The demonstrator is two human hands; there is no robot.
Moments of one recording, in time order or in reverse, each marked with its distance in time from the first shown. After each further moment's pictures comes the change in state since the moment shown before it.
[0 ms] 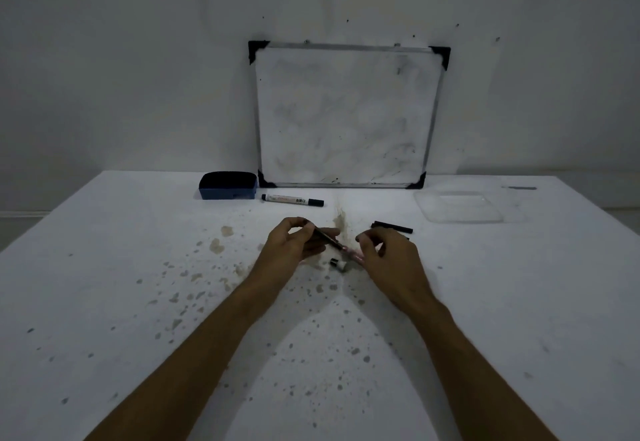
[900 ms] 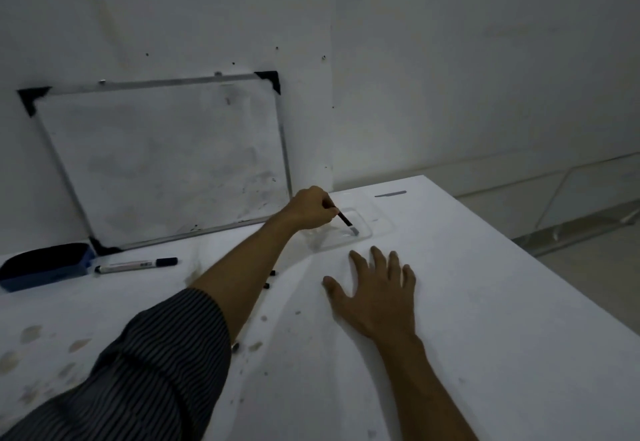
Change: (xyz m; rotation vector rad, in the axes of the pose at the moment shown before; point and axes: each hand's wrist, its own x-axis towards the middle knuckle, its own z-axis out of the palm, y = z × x) left_hand 0.214 -0.007 0.284 1.084 -0.403 0.203; right_hand 0.016 0.146 -0.131 -0.567 -0.011 0.290
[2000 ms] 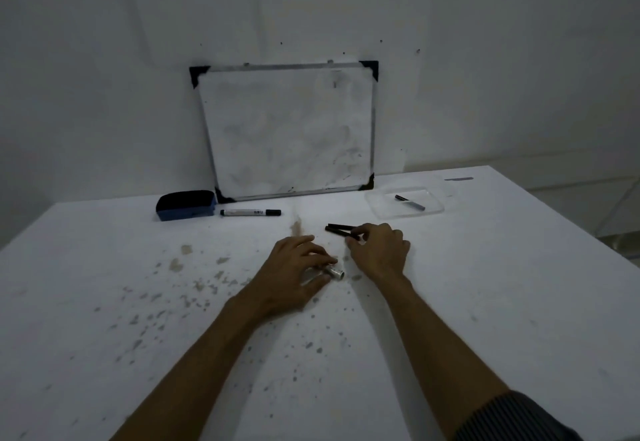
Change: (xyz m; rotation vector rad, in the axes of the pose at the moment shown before) left_hand -0.285 -0.145 -0.030 0.290 0.203 0.332; right_hand -0.027 -0.139 0.027 0.261 0.088 0.031
